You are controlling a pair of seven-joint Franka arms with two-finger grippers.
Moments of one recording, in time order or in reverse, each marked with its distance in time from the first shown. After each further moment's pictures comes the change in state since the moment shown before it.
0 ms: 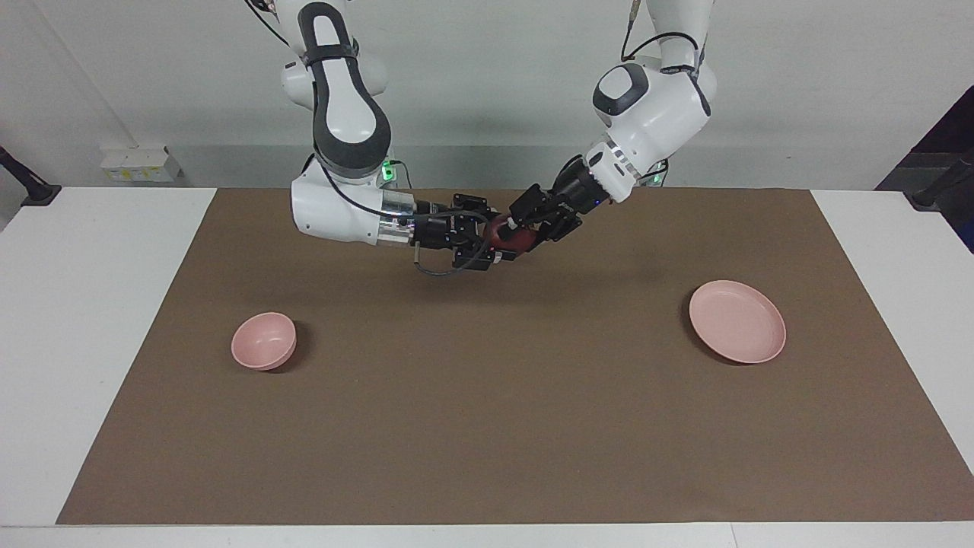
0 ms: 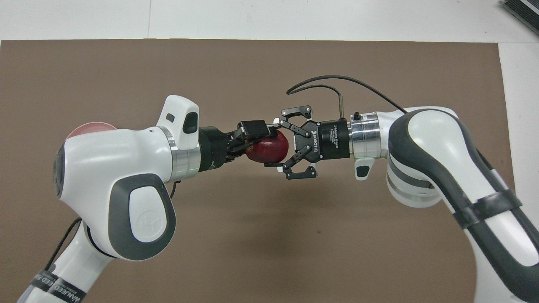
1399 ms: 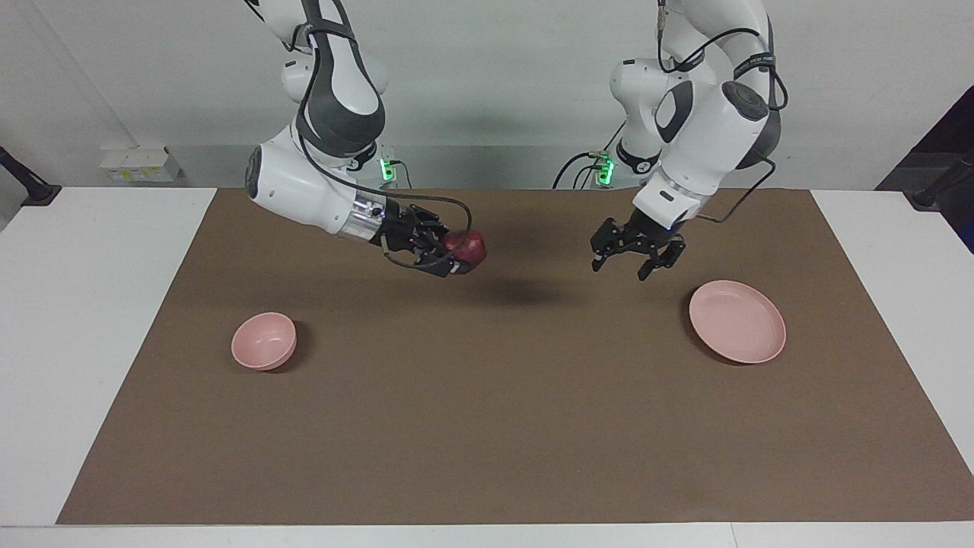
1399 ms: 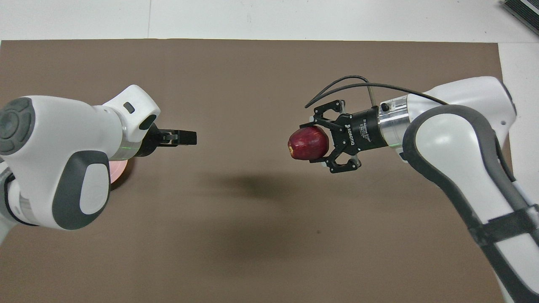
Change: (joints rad) left arm 0.223 0.002 0.032 0.005 0.696 -0.270 0.224; right arm -0.086 -0.029 -0.014 0.091 -0.561 -0.018 0.000
